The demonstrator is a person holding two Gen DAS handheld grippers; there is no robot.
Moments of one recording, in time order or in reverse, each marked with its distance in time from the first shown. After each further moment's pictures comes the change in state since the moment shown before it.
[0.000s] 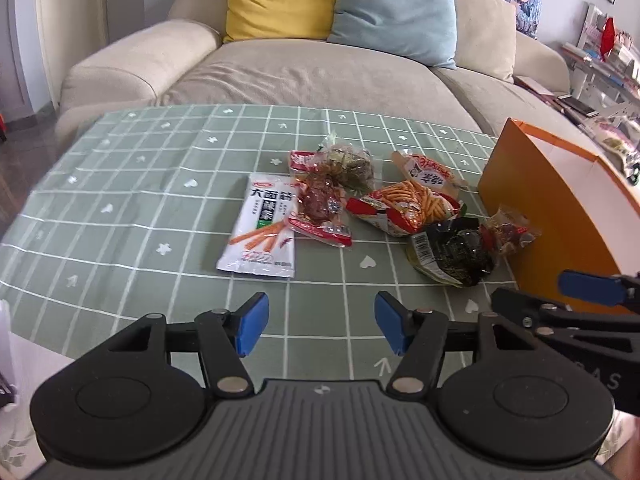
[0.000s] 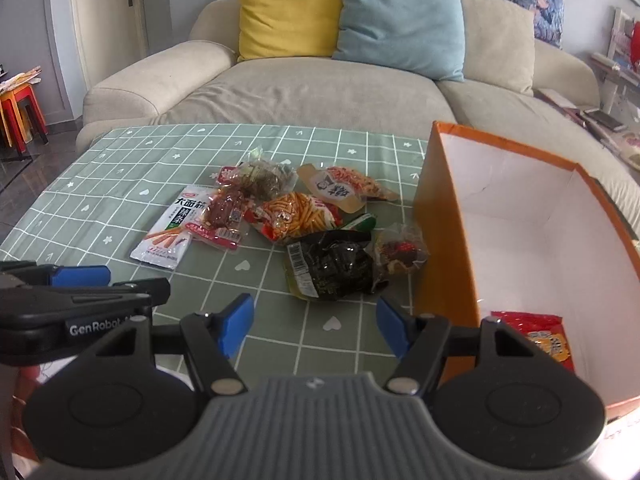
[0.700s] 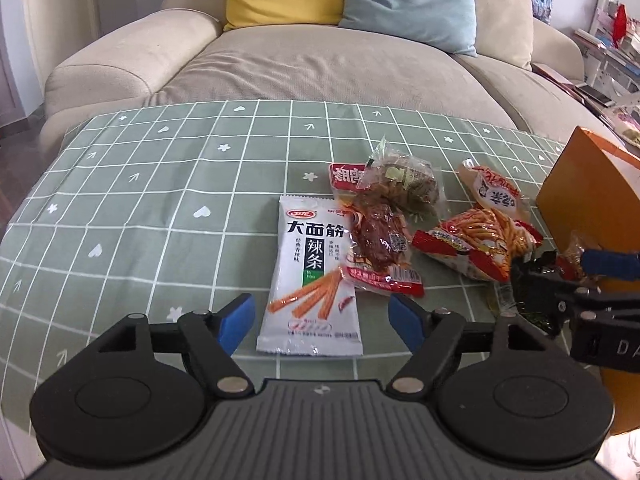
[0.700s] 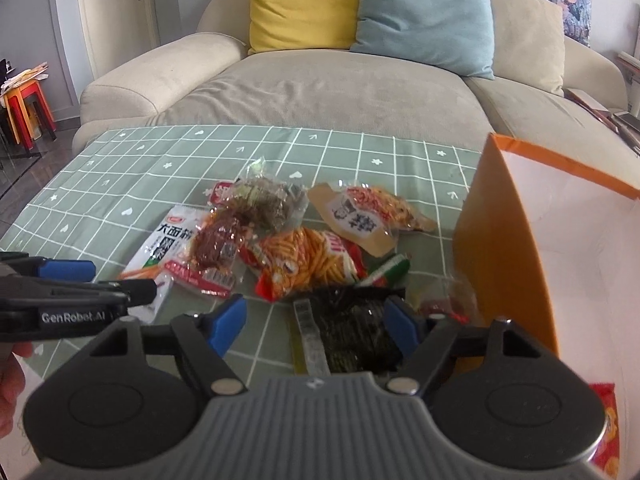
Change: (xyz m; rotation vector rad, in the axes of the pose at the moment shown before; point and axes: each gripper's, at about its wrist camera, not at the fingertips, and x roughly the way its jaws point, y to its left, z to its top) left arm 0.072 0.046 0.045 0.055 0.041 0.033; right arm 0.081 0.004 0.046 -0.029 0.014 0.045
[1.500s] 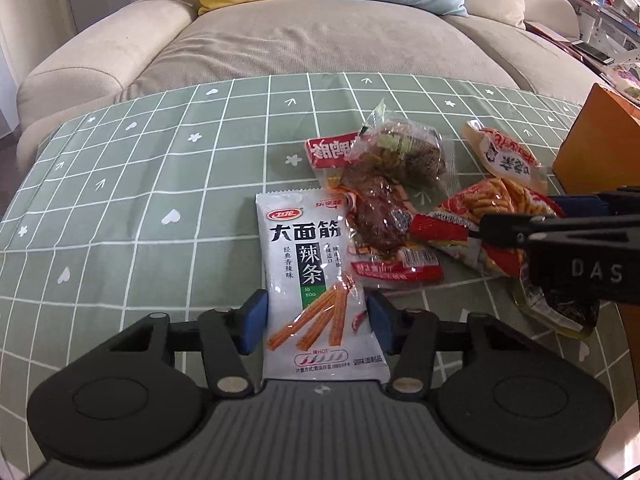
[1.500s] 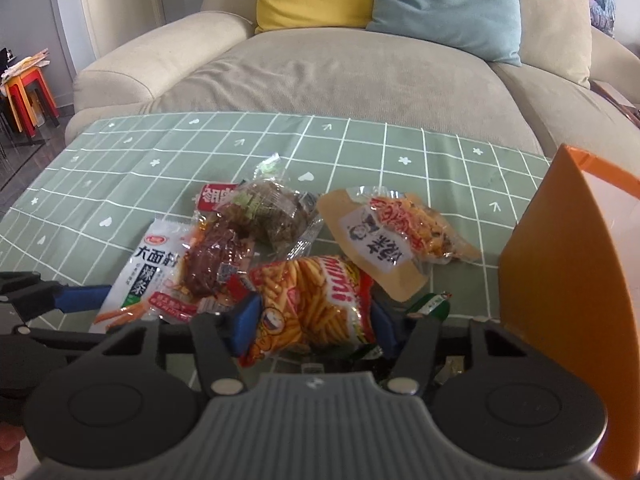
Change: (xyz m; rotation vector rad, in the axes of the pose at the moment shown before) left arm 0.034 -0.012 0.008 0.082 0.086 0.015; right arm 0.057 0.003 0.030 -0.012 0.061 0.033
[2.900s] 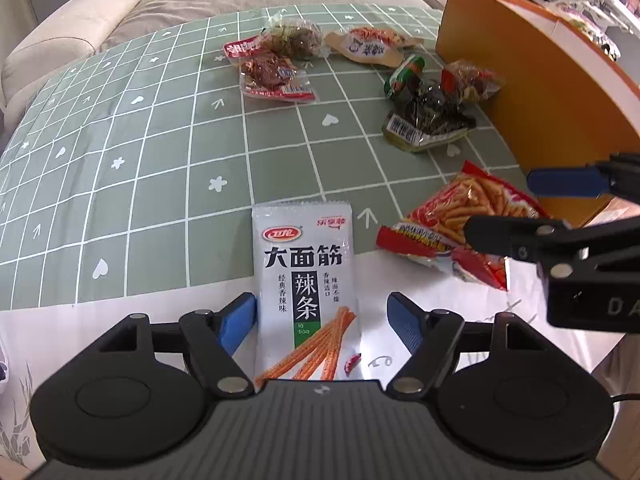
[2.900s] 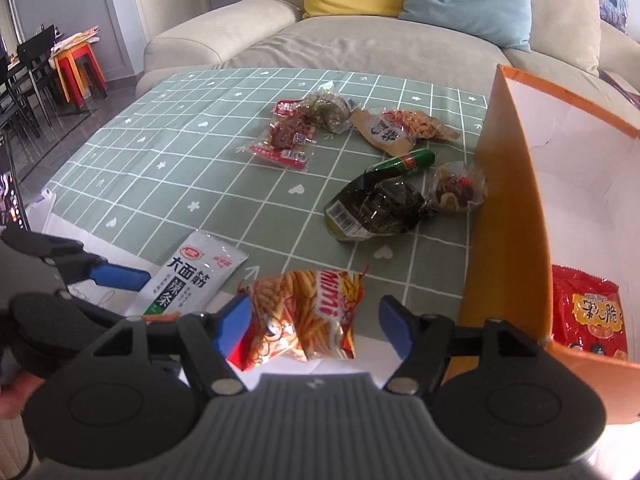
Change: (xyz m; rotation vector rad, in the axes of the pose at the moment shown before) left arm -0.083 -0.050 -0.106 0.111 0.124 -0.074; right arm -0.130 -0.004 -0.125 -0.052 0.044 0.108
